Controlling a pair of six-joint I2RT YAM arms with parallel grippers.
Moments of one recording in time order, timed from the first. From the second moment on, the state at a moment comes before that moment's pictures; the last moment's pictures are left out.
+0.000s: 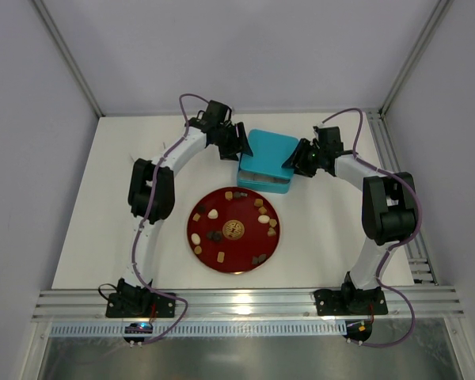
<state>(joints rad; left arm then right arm) -0.43 2.31 2.04 -0.63 0.39 -0.58 0.14 1.84 1.18 -0.15 -0.37 0.58</state>
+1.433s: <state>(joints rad) -0.43 2.31 2.02 -0.62 0.40 -0.56 0.10 1.85 1.20 -0.23 -0.55 0.49</state>
